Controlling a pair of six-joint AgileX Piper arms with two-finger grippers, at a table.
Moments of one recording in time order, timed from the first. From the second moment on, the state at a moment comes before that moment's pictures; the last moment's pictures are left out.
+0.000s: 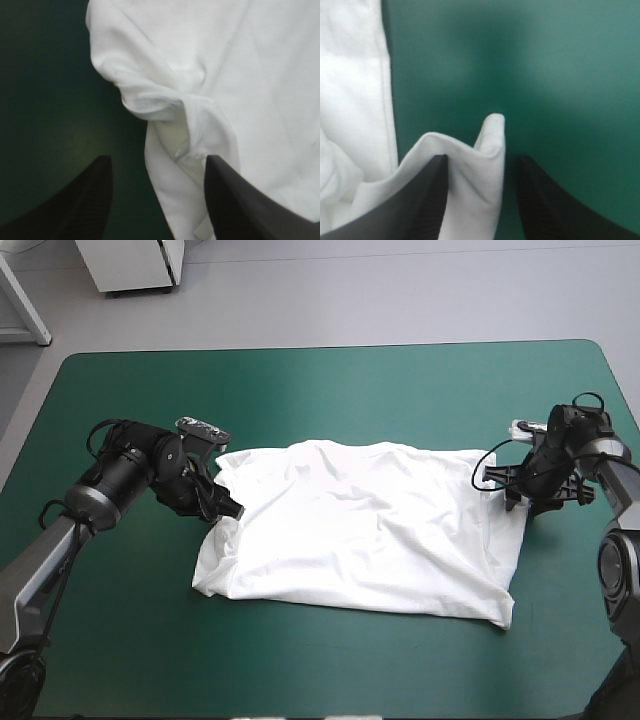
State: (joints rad) left arm -0.33 1.51 -1.27 0.03 1.10 0.11; right arm -0.07 1.84 -1.36 0.05 1.02 0.10
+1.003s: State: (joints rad) left arm -0.33 1.51 -1.27 0.03 1.12 0.10; right arm 0.01 1.65 -1.44 0.23 1.19 0.04
